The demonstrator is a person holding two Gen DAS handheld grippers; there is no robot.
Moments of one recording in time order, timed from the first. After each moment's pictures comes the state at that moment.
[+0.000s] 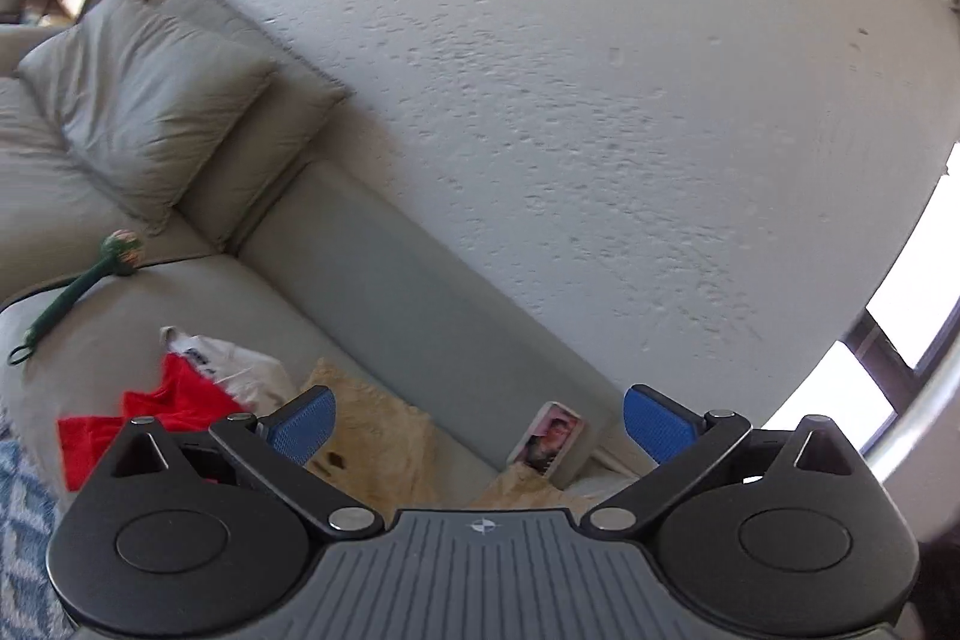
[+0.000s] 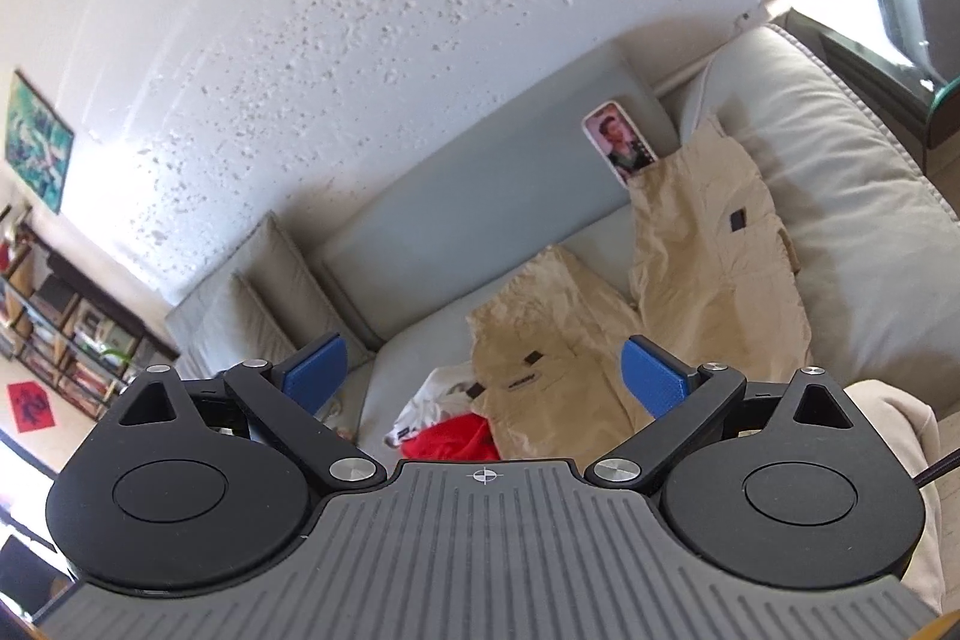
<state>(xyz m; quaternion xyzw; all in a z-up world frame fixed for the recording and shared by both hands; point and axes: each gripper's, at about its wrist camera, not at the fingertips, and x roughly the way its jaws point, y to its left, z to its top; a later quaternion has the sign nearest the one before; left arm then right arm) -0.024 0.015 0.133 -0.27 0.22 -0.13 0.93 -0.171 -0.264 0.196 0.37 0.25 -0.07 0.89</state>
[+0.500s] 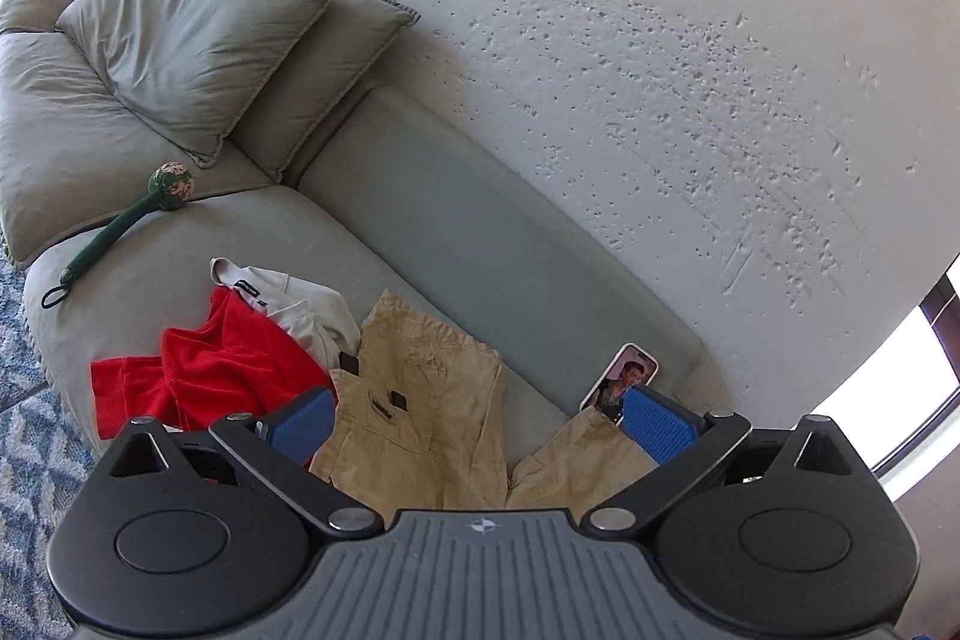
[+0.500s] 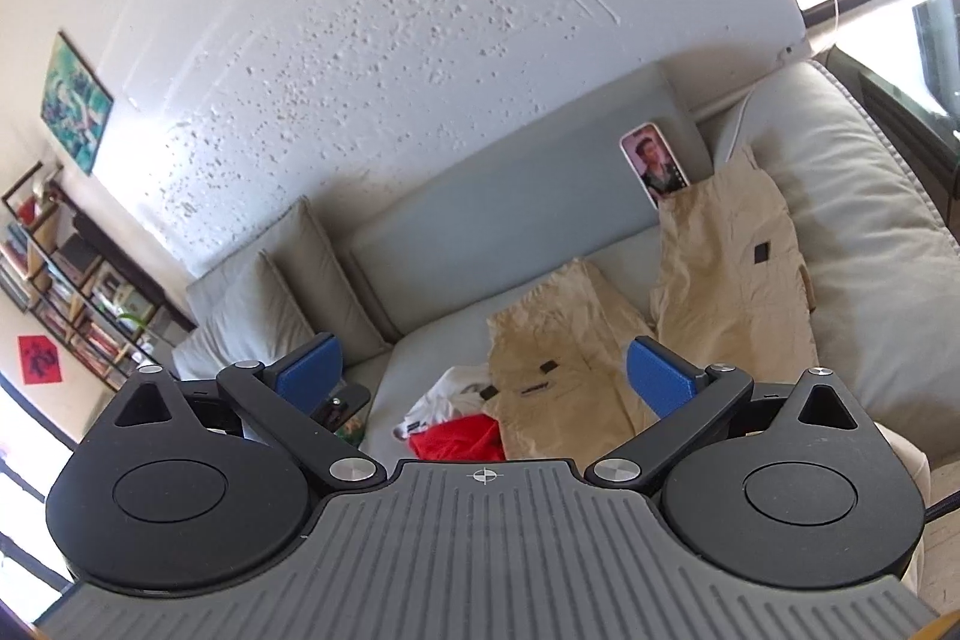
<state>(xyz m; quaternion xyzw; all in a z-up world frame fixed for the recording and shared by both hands) -0.001 -0.007 0.104 -0.24 0.30 -0.13 0.92 -0.178 -0.266 0.209 0.33 0.24 -0.05 0.91</state>
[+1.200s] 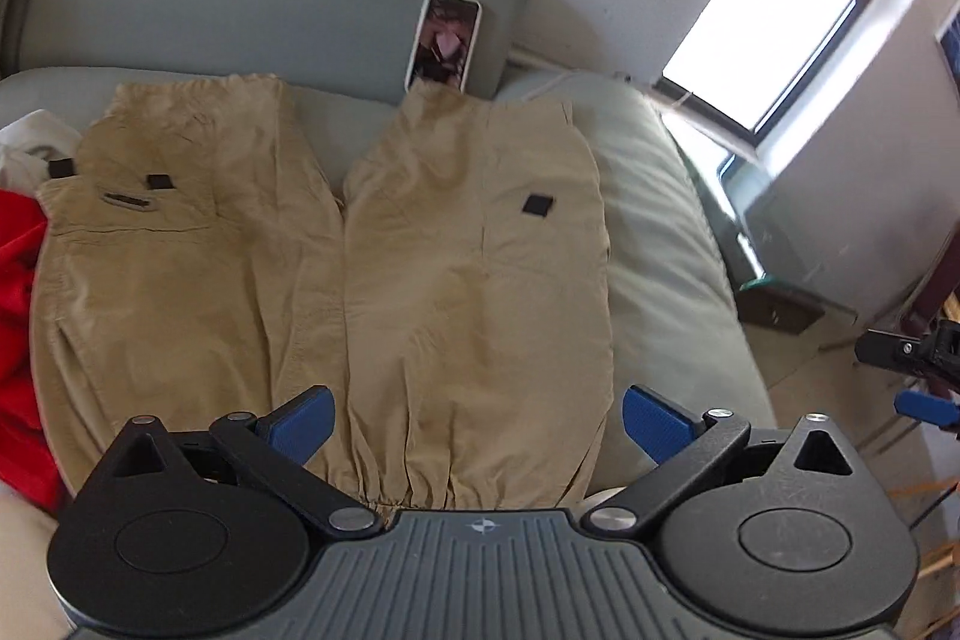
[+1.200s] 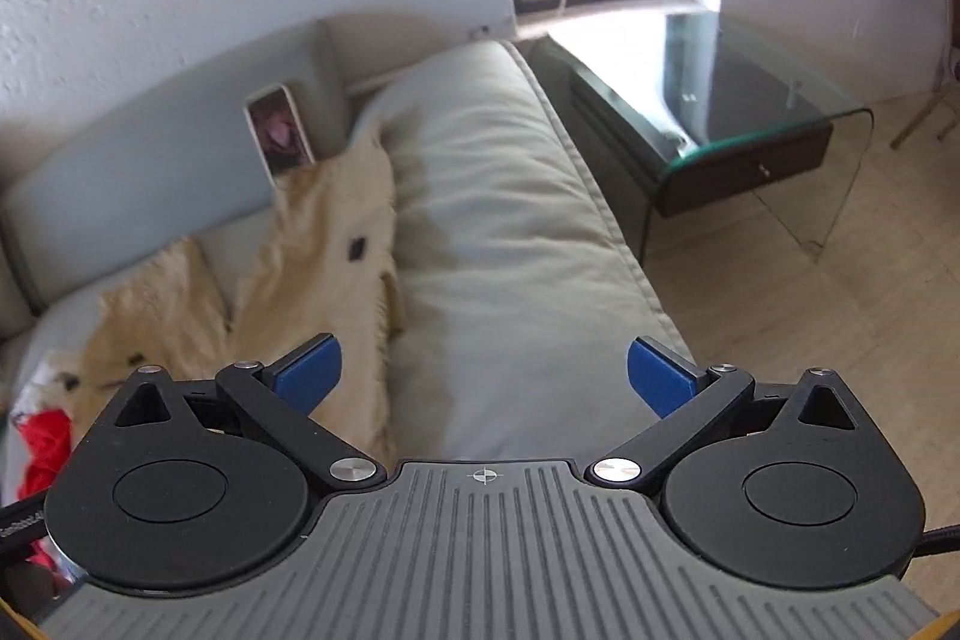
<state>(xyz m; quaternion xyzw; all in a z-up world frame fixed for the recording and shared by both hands) 0.015 -0.197 -0.076 0.00 0.44 -0.38 0.81 -0.163 -0.450 0.031 0.21 0.37 -0.30 0.85</state>
